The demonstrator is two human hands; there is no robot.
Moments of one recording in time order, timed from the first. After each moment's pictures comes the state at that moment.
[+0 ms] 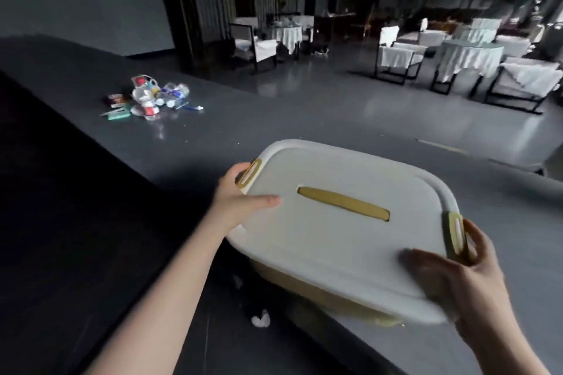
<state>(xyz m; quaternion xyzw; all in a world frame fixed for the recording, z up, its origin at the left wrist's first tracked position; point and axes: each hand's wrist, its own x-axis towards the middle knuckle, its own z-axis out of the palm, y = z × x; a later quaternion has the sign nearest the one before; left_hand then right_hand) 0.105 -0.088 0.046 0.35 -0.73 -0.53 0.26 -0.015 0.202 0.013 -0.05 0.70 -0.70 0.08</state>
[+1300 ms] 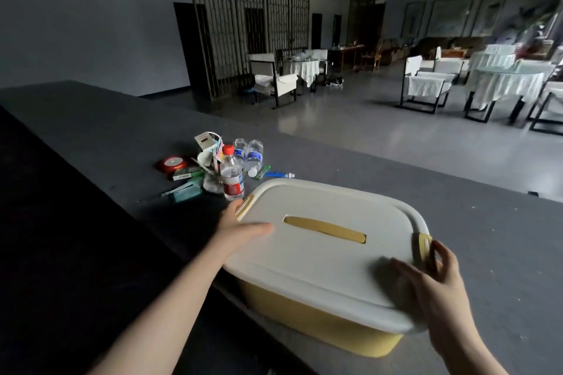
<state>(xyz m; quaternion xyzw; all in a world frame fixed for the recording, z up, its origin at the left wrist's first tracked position) 0.120 -0.672 0.013 0.38 -0.73 -0.52 0.24 -0.009 -0.398 -0.034 -0.06 0.72 -0.69 0.06</state>
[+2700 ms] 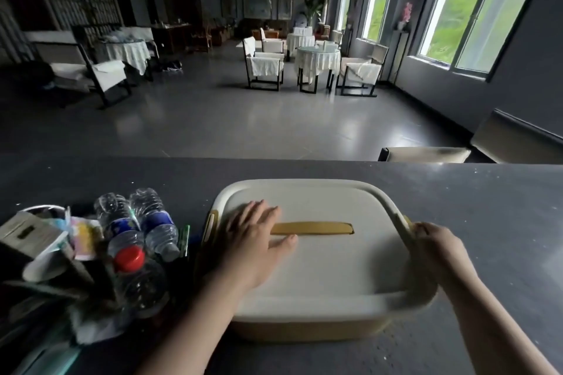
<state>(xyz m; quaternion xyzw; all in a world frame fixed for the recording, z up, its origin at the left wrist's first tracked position) -0.105 -0.835 -0.007 -0.06 -0.97 -0.18 0.13 -0.124 -0.545 0.010 0.16 0.93 -0.31 -0.07</state>
